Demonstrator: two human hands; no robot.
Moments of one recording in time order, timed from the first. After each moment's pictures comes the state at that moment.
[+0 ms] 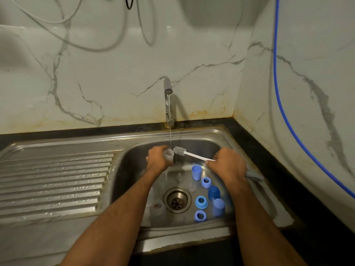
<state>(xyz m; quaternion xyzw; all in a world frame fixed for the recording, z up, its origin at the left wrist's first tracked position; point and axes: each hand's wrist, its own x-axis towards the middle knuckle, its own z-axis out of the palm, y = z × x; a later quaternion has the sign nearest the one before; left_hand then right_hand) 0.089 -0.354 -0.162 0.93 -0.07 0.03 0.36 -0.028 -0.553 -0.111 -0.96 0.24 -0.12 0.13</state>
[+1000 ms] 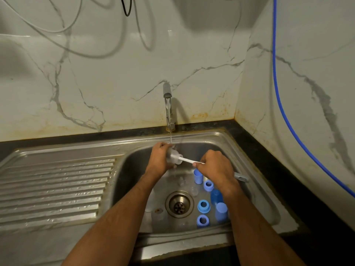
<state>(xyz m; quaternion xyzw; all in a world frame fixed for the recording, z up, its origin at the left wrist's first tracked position) 0.097 -0.360 -0.157 0.93 -0.18 0.09 0.31 -0.008 -0.540 -0.121 -0.96 0.15 -0.11 0.21</state>
